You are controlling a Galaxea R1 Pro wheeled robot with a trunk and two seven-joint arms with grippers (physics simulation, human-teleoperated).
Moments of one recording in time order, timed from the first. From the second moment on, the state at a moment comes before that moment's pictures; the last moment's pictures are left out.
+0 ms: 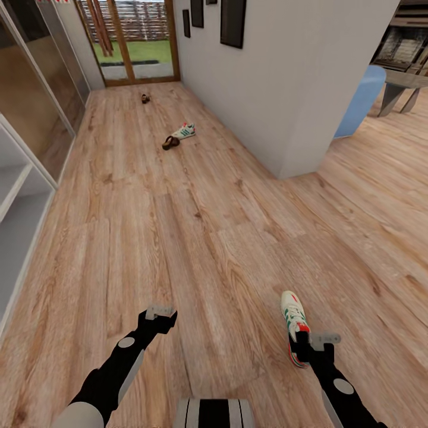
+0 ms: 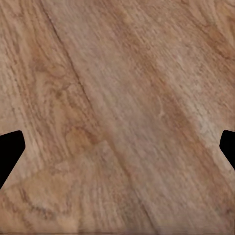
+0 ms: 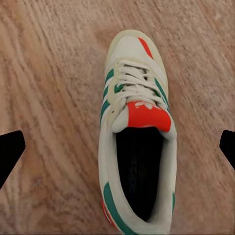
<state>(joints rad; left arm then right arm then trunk) -0.50 -0.01 -0.09 -0.77 0.01 0.06 -0.09 -0.30 -0.09 -0.06 -0.87 0.00 -0.06 0.00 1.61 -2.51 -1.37</state>
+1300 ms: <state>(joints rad) -0.50 0.00 -0.09 -0.76 0.01 -0.07 -0.19 -0.30 -0.09 -0.06 -0.86 0.00 -0.06 0.00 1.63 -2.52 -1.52</state>
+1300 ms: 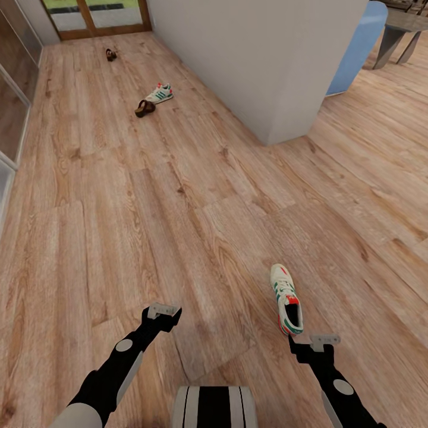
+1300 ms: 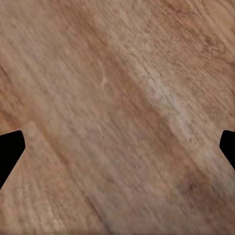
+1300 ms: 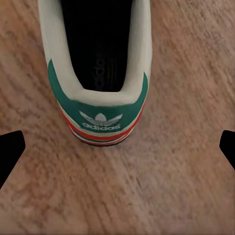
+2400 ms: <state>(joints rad) -0.50 -0.01 -0.09 -0.77 0.00 -0.07 -0.19 -0.30 -0.09 -0.05 -0.86 0.00 -0.06 0.00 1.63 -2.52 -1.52</state>
